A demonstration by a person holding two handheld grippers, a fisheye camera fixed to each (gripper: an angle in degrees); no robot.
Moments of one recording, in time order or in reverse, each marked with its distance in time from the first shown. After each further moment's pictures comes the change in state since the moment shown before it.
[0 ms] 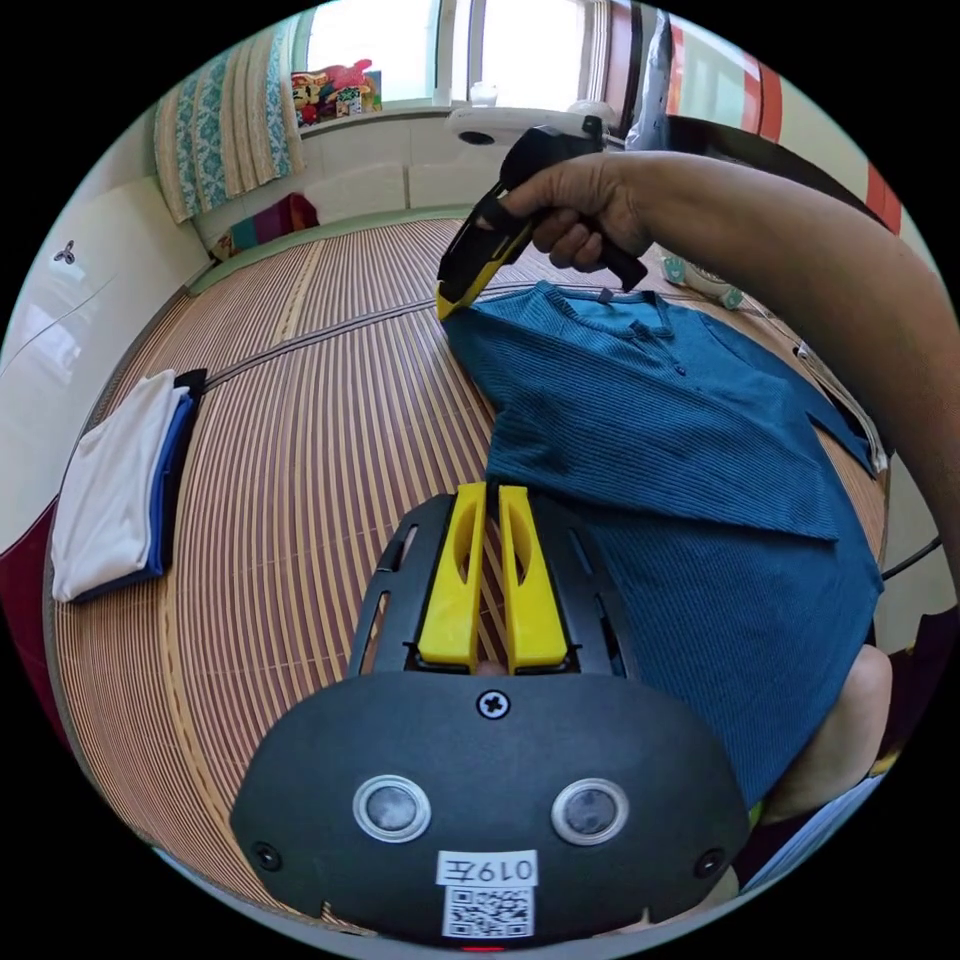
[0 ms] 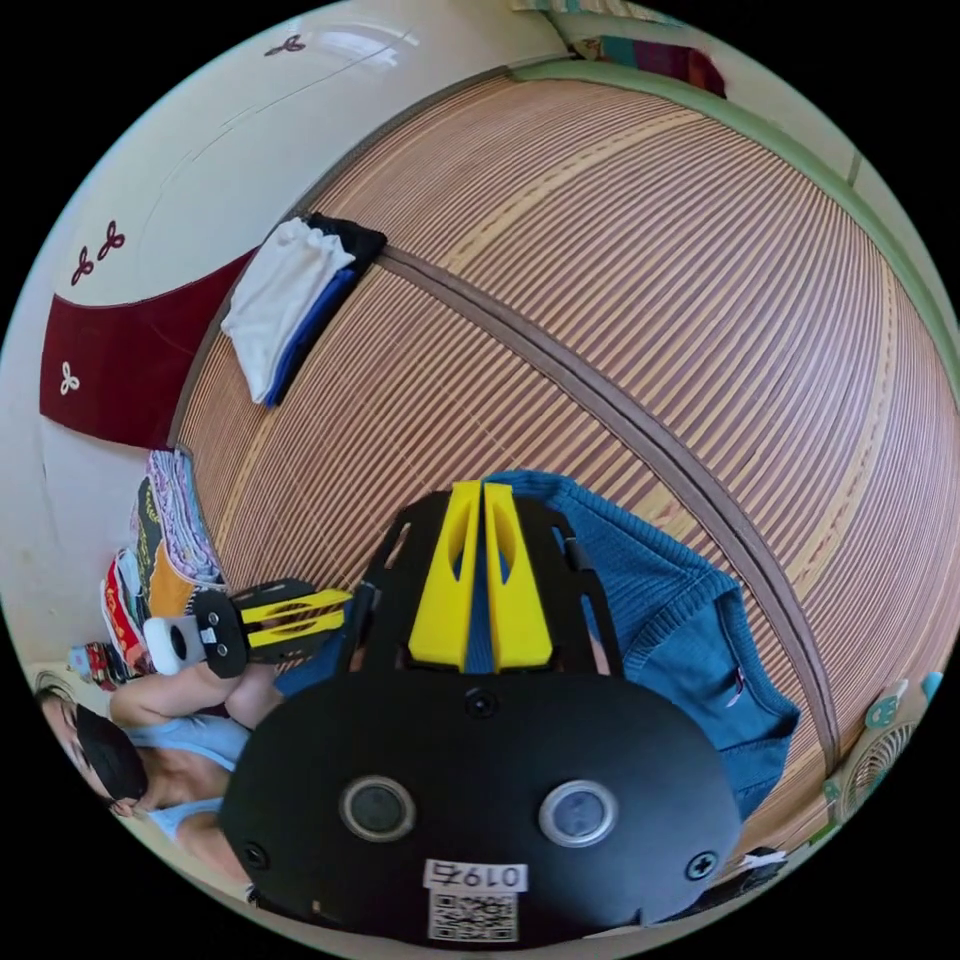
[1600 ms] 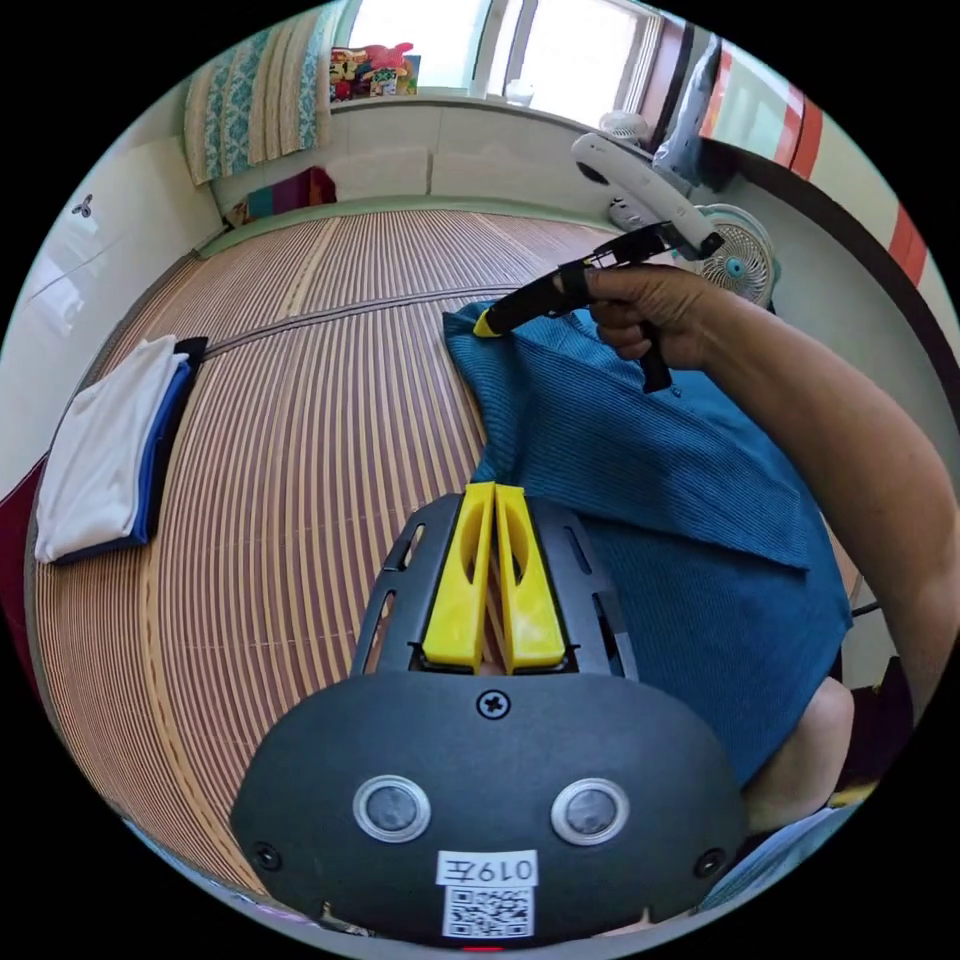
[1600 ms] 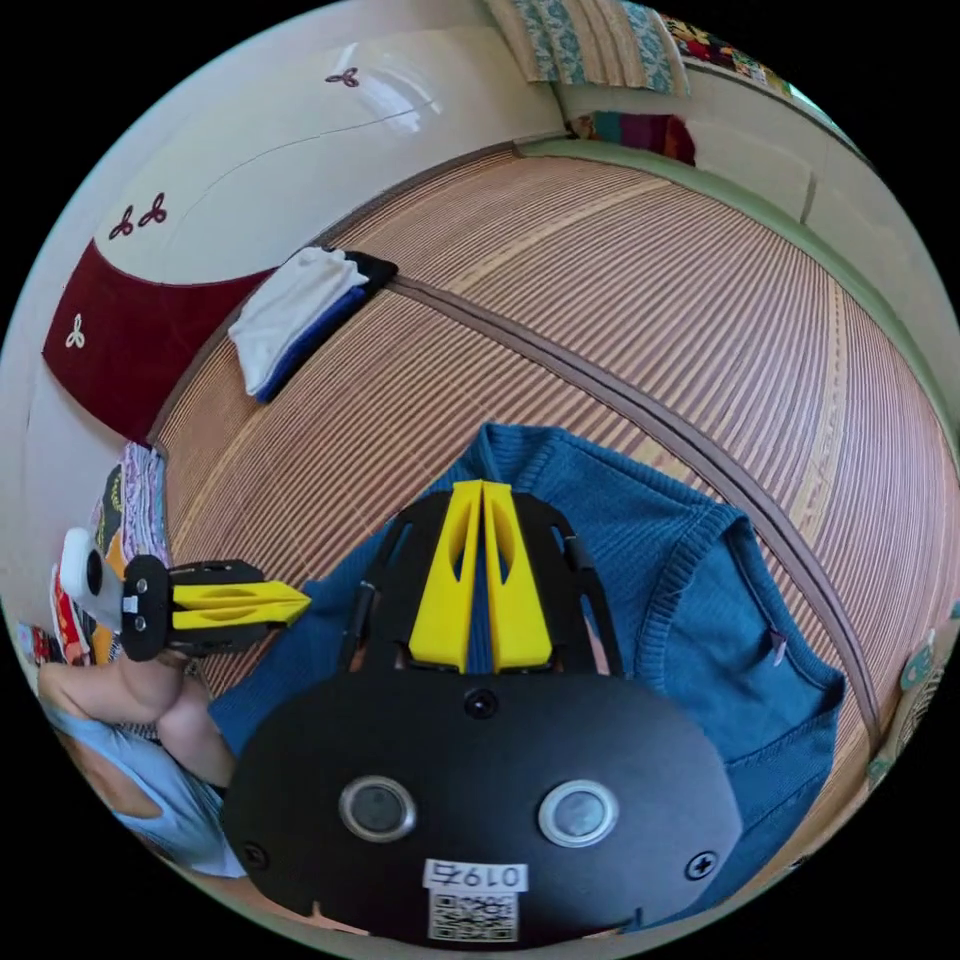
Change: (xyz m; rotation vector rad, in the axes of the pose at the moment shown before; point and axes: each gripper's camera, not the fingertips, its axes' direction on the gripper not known) left arm -0.046 -0.040 -0.019 -0.028 0.061 -0.102; right arm -0.088 0.150 0.155 0.265 0.090 -0.046
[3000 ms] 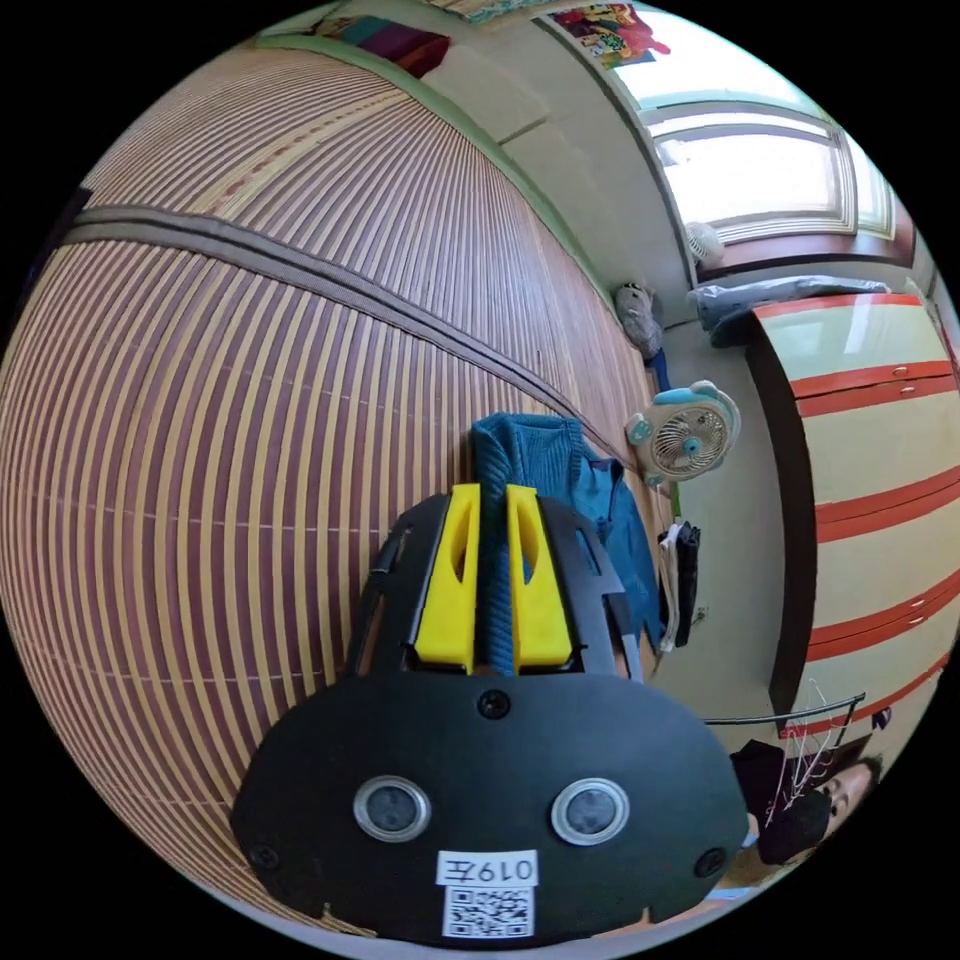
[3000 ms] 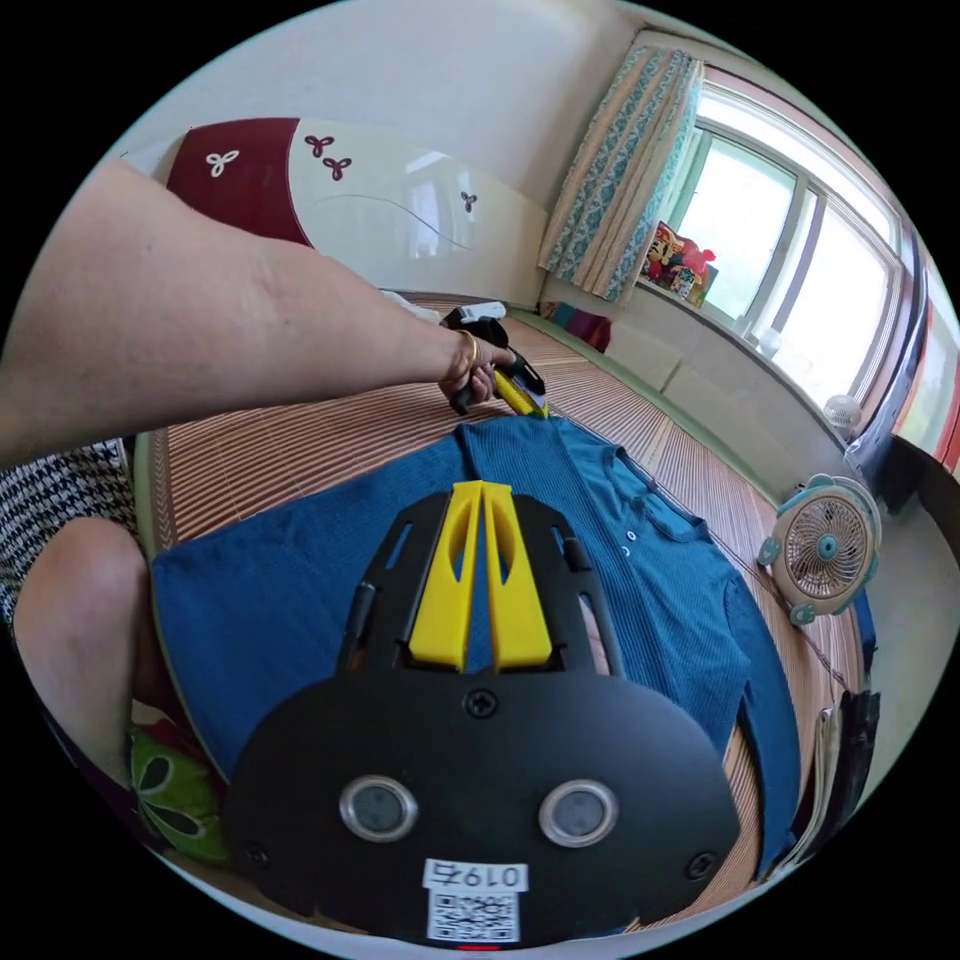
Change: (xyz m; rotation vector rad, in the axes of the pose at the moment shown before) left arm -0.171 -0.214 0.079 -0.111 0.560 -0.431; right arm -0.294 0.430 0.156 0.463 0.497 -0.219
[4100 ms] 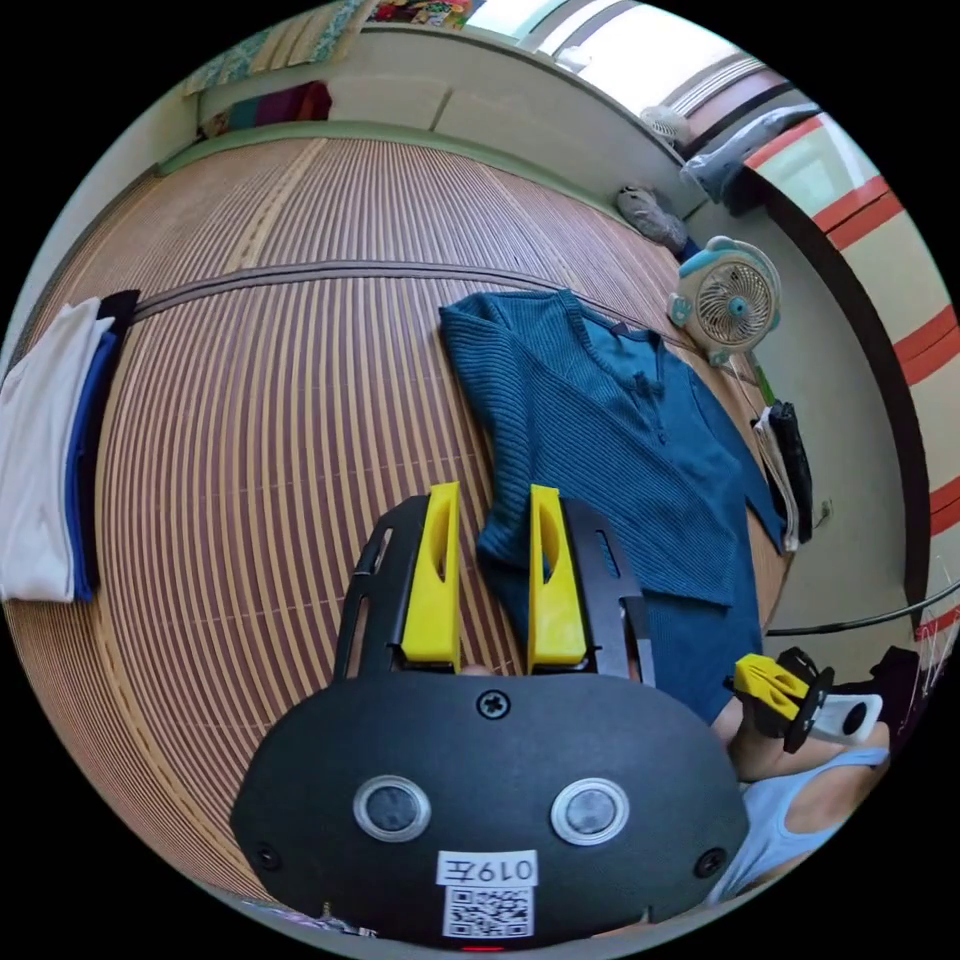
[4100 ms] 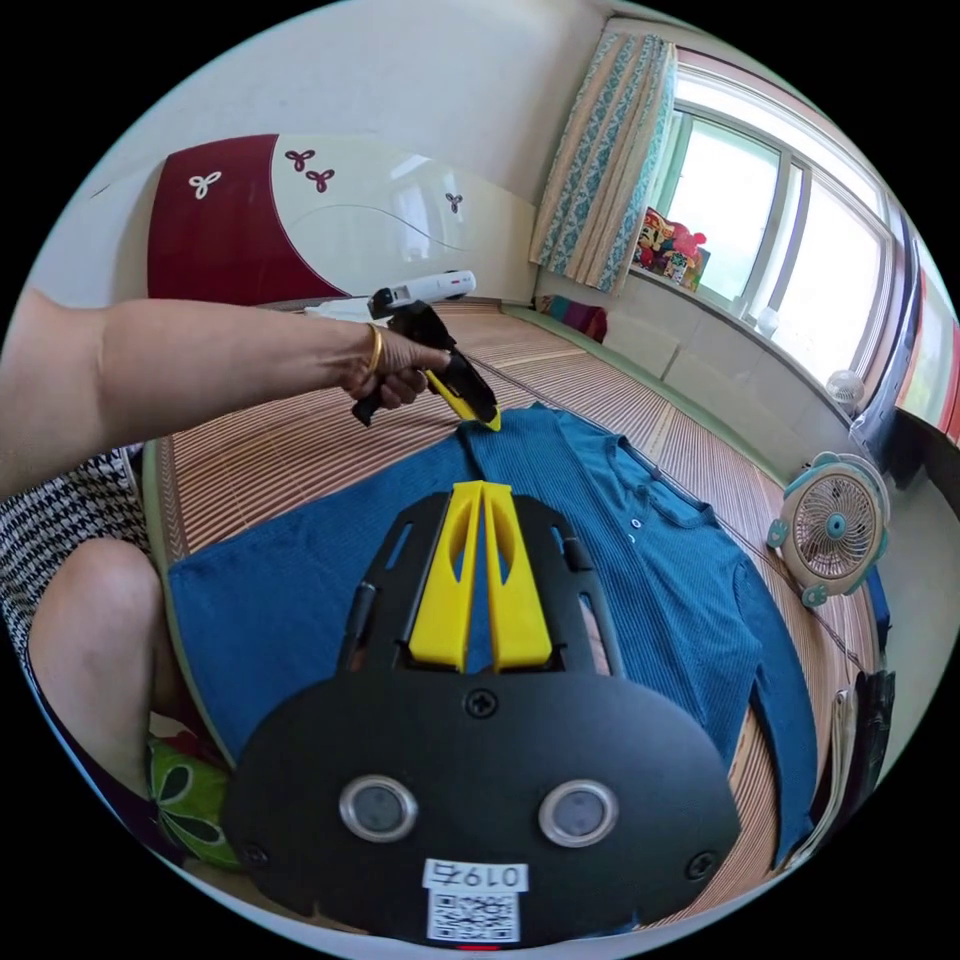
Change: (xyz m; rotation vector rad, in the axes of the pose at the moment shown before) left arm 0.052 0.079 -0.012 -0.056 -0.356 0.272; right arm 0.003 0.073 0.051 -0.006 -0.022 0.050
